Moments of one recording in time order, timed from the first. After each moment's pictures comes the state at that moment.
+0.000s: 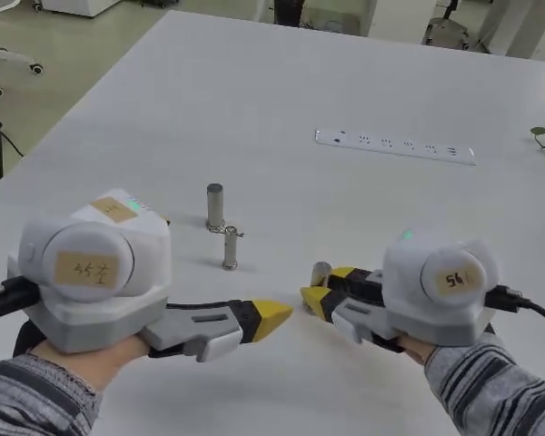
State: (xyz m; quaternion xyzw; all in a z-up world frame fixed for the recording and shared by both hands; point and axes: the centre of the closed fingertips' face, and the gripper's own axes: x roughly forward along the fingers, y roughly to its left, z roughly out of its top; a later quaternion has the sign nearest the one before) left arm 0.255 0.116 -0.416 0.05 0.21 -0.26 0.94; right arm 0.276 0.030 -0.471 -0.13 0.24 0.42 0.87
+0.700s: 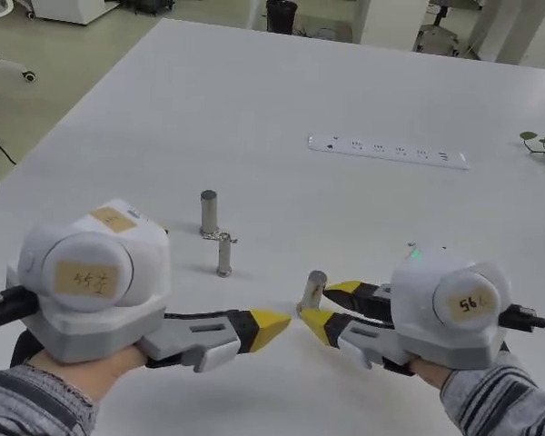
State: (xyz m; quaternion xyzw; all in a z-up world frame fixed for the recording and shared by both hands) left arm 0.252 0.111 -0.417 0.05 0.21 -0.27 0.94; right arm 0.260 0.013 -0.471 -0.15 0.25 0.43 0.85
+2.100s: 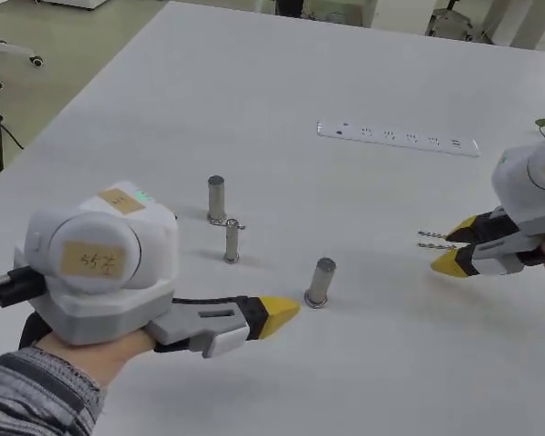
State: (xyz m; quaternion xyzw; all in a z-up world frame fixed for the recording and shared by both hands) left arm 0.251 0.108 -0.417 0.05 0.21 -0.27 0.94; right arm 0.346 -0.129 -0.478 -0.31 0.40 0.42 0.76
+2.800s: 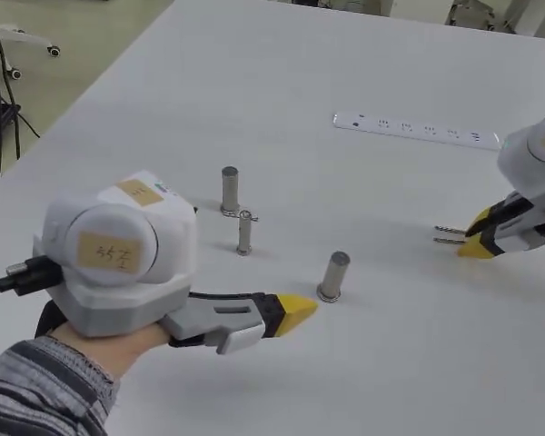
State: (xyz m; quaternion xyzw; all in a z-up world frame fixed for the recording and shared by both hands) left arm 0.250 0.103 -0.418 0.05 0.21 -0.29 0.93; right arm 0.370 -0.149 -0.495 -0.34 0.45 0.44 0.70
